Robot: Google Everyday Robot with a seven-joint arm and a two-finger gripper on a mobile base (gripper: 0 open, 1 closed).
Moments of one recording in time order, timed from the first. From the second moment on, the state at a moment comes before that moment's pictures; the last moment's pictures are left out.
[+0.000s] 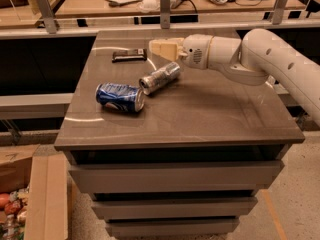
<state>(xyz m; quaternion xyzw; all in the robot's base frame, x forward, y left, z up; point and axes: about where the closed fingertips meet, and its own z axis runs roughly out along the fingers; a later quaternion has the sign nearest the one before) 0.678 0.003 0.946 -0.34 0.64 0.44 0.53</state>
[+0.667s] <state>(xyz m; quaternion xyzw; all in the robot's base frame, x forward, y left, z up) 0.677 0.009 0.947 -0.34 0.64 0.45 0.52</state>
